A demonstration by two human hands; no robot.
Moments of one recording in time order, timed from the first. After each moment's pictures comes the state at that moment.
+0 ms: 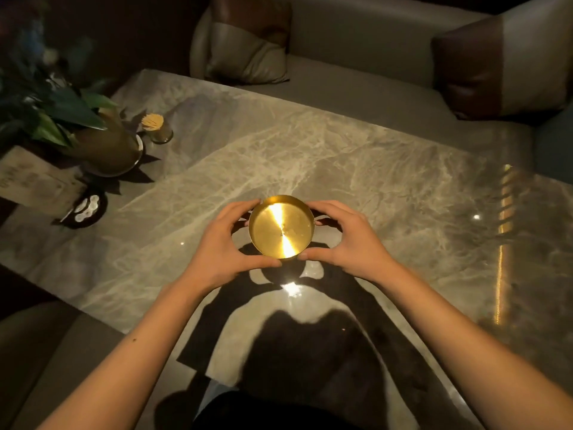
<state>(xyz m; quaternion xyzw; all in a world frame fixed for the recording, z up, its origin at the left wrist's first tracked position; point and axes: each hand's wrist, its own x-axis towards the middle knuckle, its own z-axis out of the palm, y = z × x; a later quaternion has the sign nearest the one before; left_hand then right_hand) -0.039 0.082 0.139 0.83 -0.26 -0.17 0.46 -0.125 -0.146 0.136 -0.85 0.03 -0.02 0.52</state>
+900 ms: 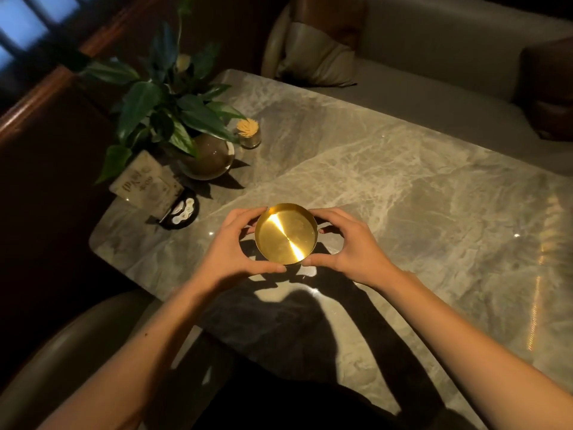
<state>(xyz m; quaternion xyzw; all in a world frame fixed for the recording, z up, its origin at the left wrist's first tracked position) 0.077 0.265 0.124 0.84 -0.21 -0.19 0.46 0.004 0.028 0.125 -0.85 -0.01 0.02 0.53</state>
